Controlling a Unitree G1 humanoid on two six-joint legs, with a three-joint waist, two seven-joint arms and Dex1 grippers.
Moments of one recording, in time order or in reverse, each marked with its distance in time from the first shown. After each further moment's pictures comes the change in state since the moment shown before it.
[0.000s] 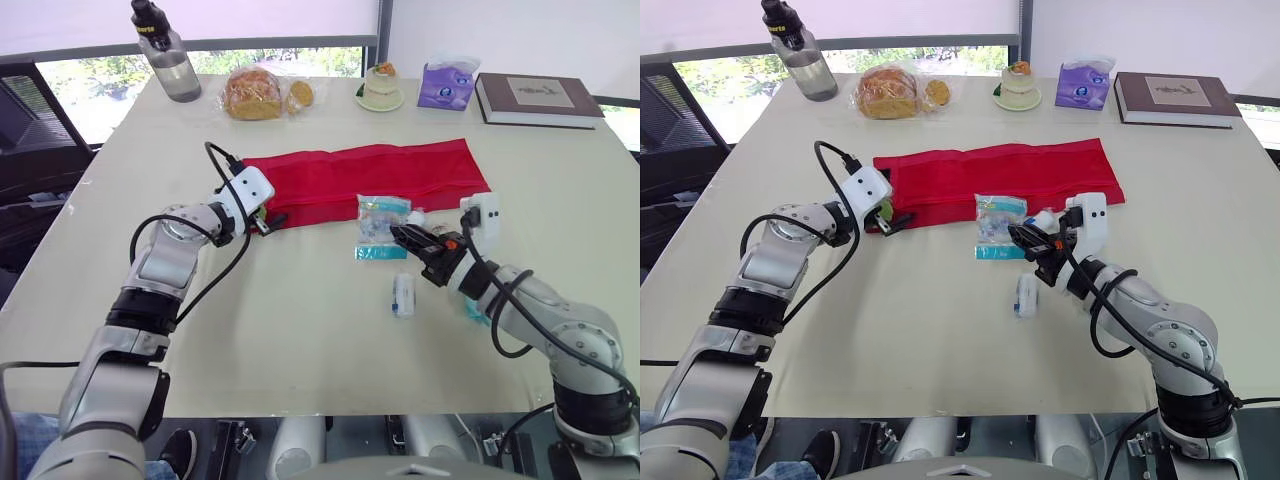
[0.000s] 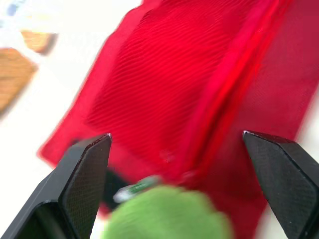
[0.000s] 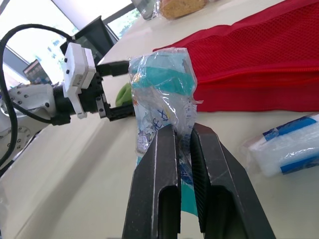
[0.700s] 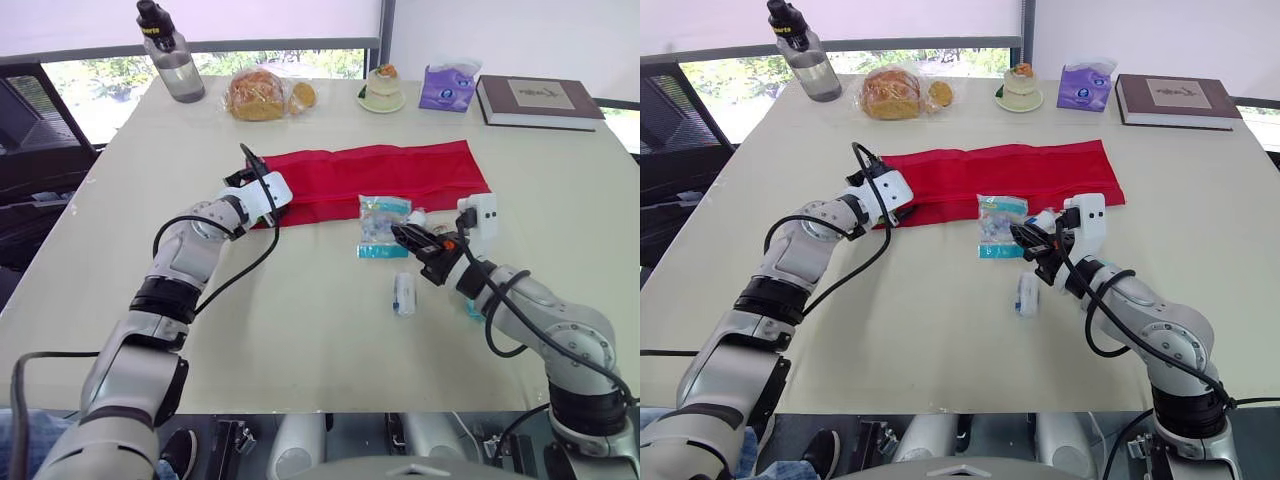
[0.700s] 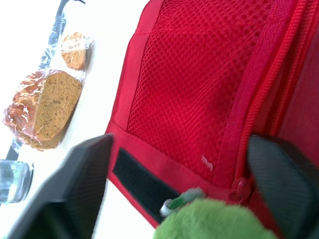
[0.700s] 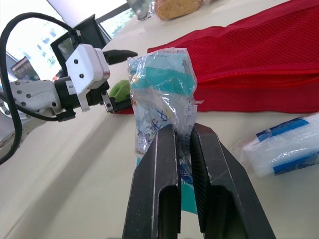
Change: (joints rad) left arm -0.042 -0.095 -0.047 0.077 0.229 -0.072 0.119; right arm -0.003 0.021 0.009 0.000 -0.083 0.000 0.011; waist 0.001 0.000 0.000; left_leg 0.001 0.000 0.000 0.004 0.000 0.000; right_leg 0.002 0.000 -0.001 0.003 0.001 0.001
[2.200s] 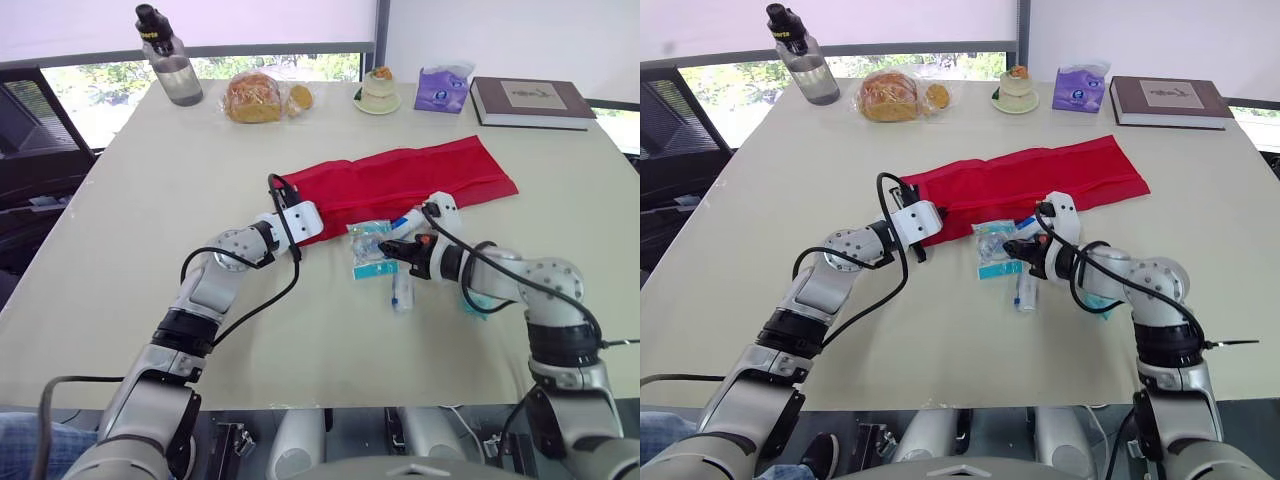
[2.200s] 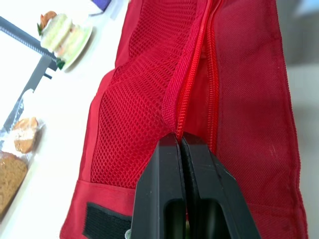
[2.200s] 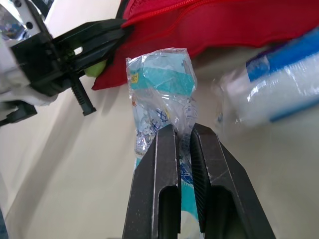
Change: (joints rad) left arm 0.164 -0.077 0.009 -0.216 -0.064 -0.144 -0.092; right arm -0.344 0.045 -0.028 0.510 0.033 0.359 0.002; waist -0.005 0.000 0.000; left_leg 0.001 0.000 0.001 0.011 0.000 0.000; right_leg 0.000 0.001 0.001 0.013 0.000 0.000
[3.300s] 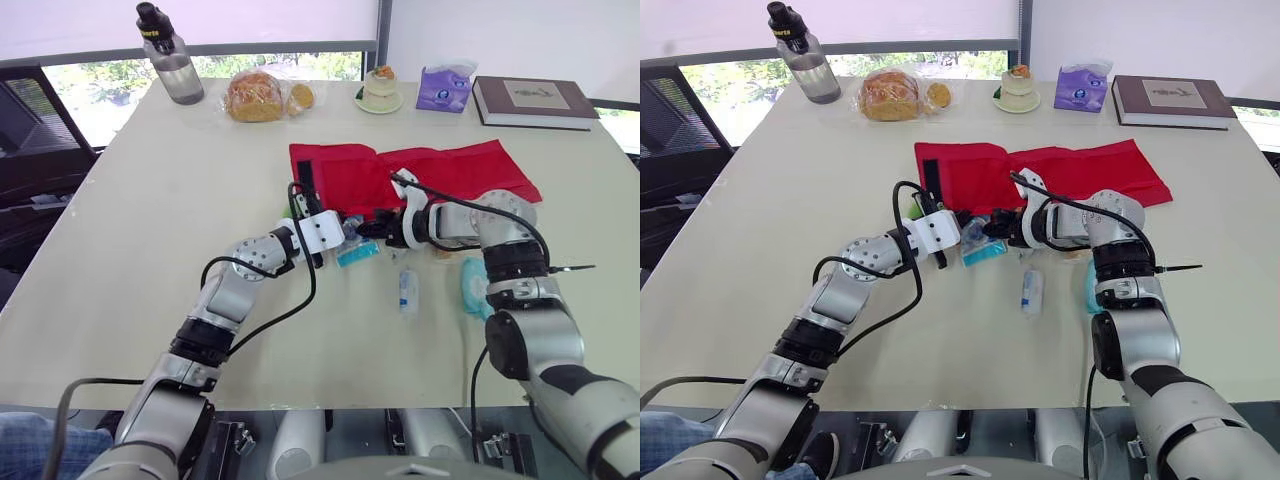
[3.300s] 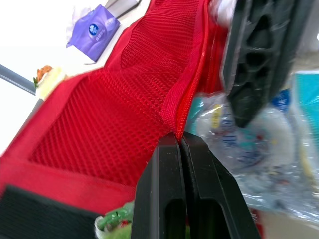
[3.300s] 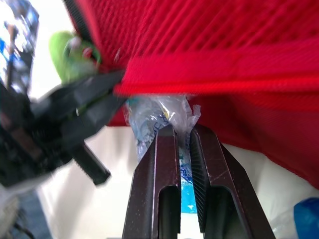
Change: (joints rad) left arm 0.023 -0.074 -0.021 -0.087 0.015 -0.033 -0.018; right arm -0.356 0.159 -0.178 0.583 -0.364 0.059 0.265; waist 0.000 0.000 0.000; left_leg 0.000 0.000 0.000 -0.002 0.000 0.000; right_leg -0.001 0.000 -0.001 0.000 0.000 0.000
